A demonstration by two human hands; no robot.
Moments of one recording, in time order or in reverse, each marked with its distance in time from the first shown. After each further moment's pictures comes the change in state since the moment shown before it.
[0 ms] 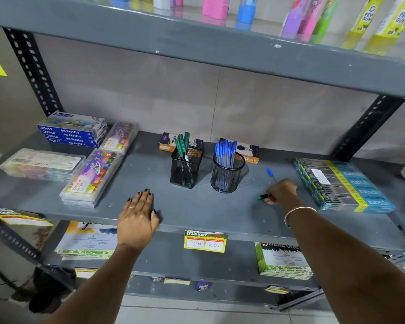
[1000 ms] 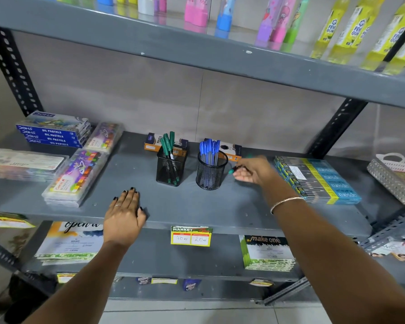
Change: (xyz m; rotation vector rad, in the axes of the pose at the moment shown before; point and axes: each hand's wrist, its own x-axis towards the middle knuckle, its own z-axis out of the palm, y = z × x) left_hand -0.002 0.001 0.000 -0.026 -0.010 -0.003; right_hand -0.089 -0.052 -0.014 0.372 -0.167 -0.204
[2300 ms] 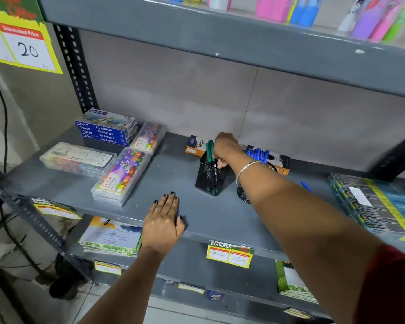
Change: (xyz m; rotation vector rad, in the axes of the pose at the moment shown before) left_hand 0.002 -0.002 0.000 0.024 0.008 0.006; right_hand 0.025 -0.074 0.190 -0.857 -0.080 -0.371
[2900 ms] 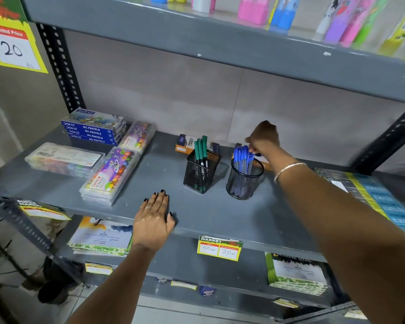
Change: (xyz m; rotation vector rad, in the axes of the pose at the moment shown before) left_hand 0.000 0.003 -0.002 0.005 0.007 -0.006; right_hand -0.004 0.082 -0.077 0.147 0.306 0.108
